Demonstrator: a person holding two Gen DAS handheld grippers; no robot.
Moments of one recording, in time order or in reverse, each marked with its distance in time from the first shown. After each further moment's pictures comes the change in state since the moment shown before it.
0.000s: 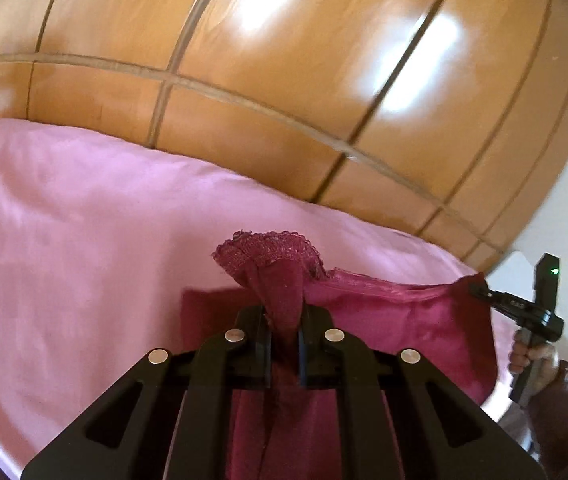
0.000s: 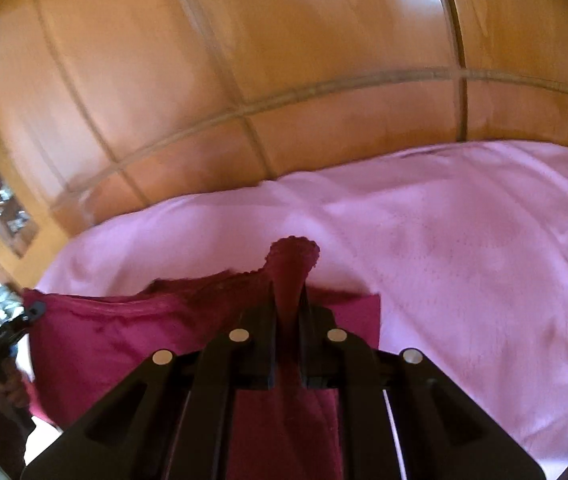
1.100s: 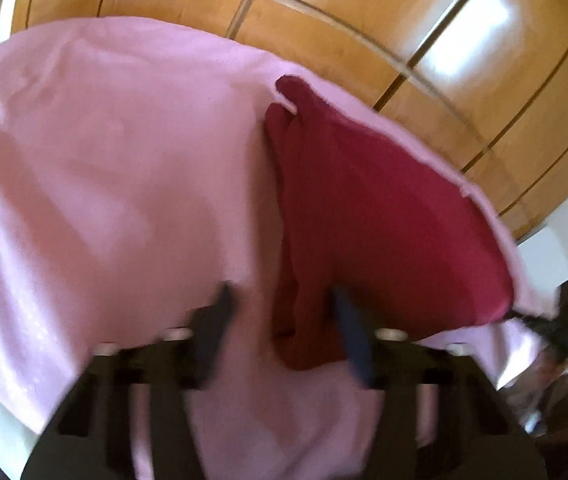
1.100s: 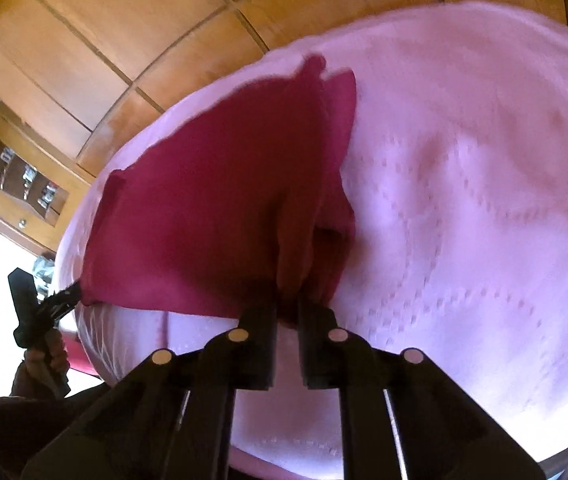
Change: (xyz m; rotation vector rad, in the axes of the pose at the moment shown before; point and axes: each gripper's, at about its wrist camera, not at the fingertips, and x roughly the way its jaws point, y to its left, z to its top) left arm -0.062 0.050 -0.142 -0.090 0.201 0.122; right arm -0.050 -0.041 -0.139 0.056 0.236 0.166
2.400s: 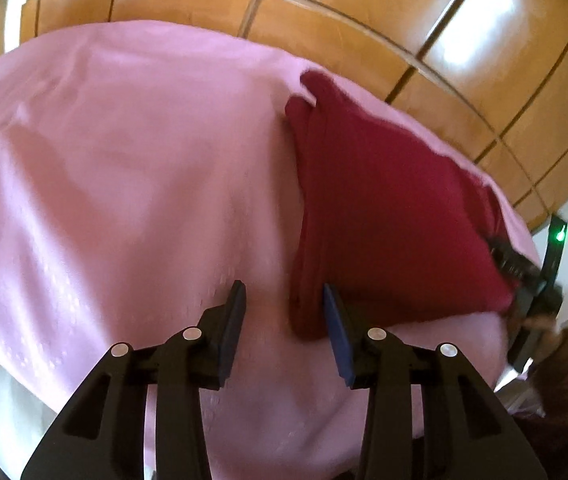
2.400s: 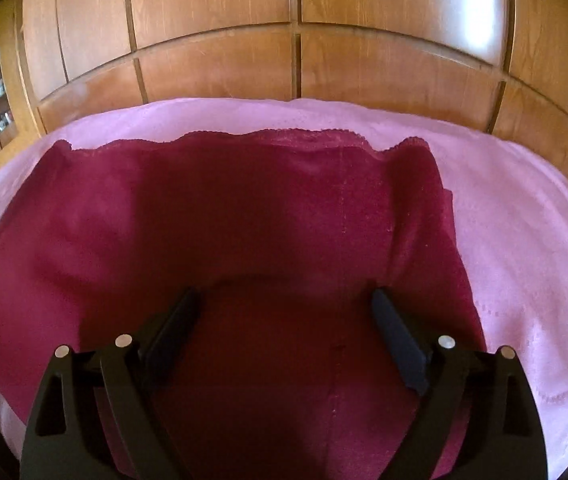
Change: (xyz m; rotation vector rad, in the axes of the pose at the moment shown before) left arm -0.019 0.011 -0.005 -0.002 -0.010 0.047; right arm 0.096 0.072 0.025 -0.341 -0.191 -0.330
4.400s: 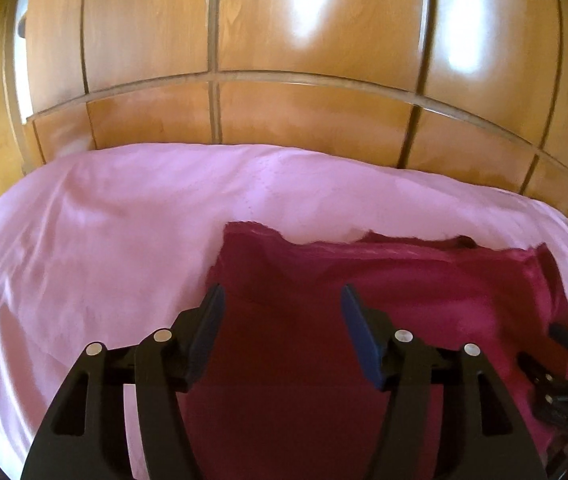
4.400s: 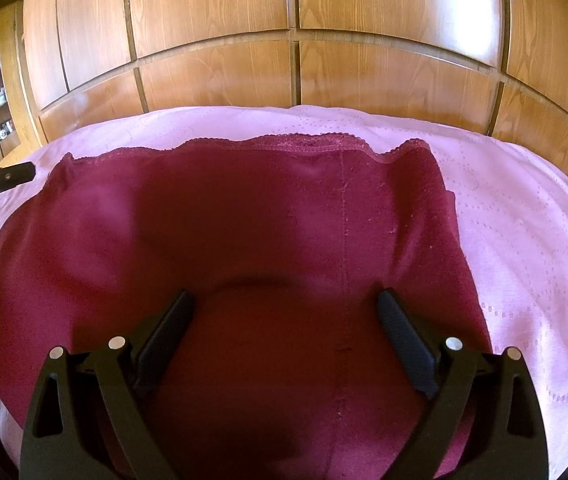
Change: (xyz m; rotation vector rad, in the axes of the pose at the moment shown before) left arm 0.072 -0.121 0.097 0.205 -0.228 0.264; right arm 0.009 0.003 -0.001 0.016 -0.038 0.016
